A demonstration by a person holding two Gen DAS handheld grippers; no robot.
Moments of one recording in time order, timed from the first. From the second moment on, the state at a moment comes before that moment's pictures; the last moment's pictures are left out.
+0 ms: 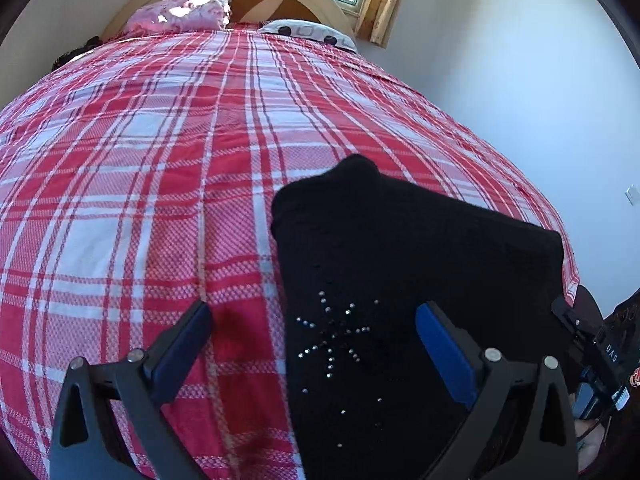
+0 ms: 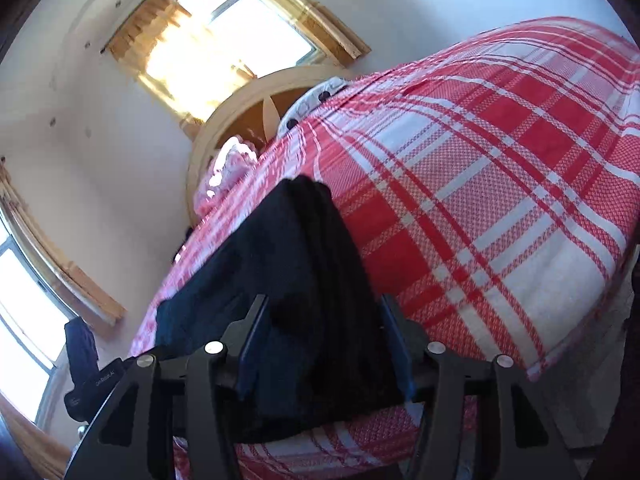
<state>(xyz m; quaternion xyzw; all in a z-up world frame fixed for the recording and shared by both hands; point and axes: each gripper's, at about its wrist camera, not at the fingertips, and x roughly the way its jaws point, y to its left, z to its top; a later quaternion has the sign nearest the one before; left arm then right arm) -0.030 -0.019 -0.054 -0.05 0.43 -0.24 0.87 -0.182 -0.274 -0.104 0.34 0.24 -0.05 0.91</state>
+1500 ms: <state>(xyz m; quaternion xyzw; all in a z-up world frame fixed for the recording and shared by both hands) -0.051 -0.042 -0.020 0.03 0.40 -0.26 0.88 -0.163 -0.227 -0.073 0.24 0.29 -0.06 0.92</state>
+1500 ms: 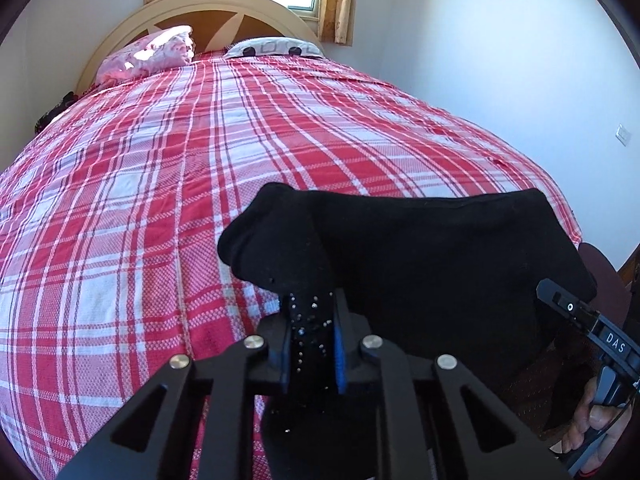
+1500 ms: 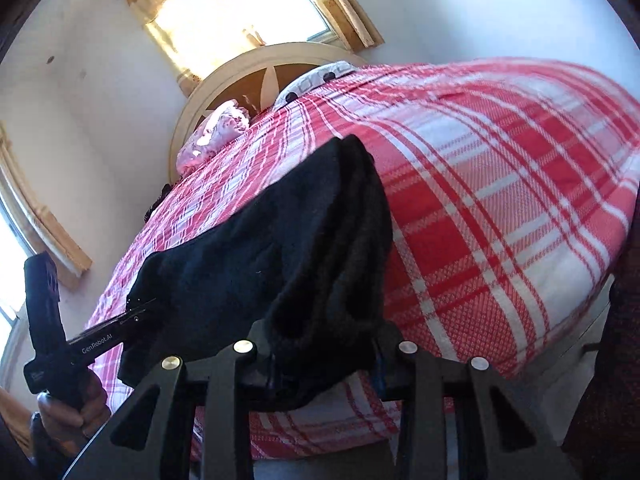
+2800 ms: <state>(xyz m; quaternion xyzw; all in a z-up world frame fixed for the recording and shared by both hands) -0.039 -0.006 -0.014 -0.08 0.40 -0.29 0.87 -0.147 -0.196 -0.039 0.14 0.29 -0.08 0.94</state>
